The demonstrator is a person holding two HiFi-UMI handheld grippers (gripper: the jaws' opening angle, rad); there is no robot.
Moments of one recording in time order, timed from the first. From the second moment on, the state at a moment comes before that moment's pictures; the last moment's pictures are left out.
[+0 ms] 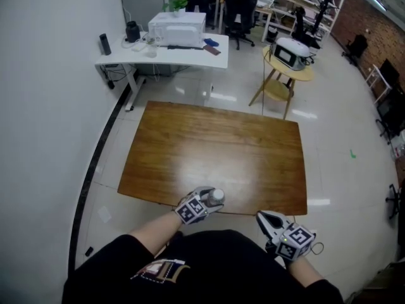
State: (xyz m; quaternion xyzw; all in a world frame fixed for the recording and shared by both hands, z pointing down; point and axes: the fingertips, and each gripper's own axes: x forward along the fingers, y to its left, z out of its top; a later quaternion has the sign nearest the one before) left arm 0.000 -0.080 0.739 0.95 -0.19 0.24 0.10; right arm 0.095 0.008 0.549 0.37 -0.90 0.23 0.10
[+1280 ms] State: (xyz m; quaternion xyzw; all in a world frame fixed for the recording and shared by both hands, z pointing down) left arm -0.085 -0.001 0.560 0.95 -0.16 -0.01 0.26; right arm 0.040 0.006 0.529 0.28 -0.93 0.22 0.05
